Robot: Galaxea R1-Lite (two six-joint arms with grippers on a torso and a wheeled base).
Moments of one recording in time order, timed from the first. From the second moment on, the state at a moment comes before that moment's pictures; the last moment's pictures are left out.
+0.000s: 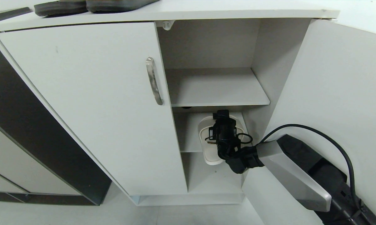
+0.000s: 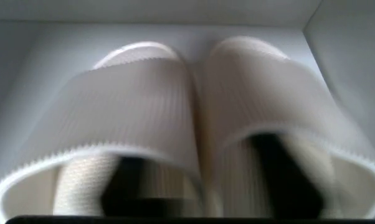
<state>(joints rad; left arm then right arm) 0.00 0.00 0.00 0.00 -0.01 -0.01 0.61 2.66 -1.87 -0.72 -0.63 0.05</state>
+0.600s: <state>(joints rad) 0.00 0.00 0.00 0.00 -0.01 0.00 0.69 2.44 -1.36 -0.98 -0.67 0.05</state>
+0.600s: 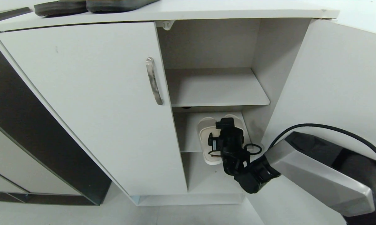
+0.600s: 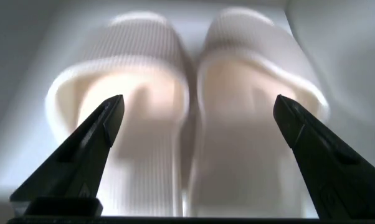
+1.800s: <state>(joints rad) 0.00 0.00 0.00 0.00 -0.01 -0.01 0.83 2.27 -0.97 -1.20 -0.69 0.05</state>
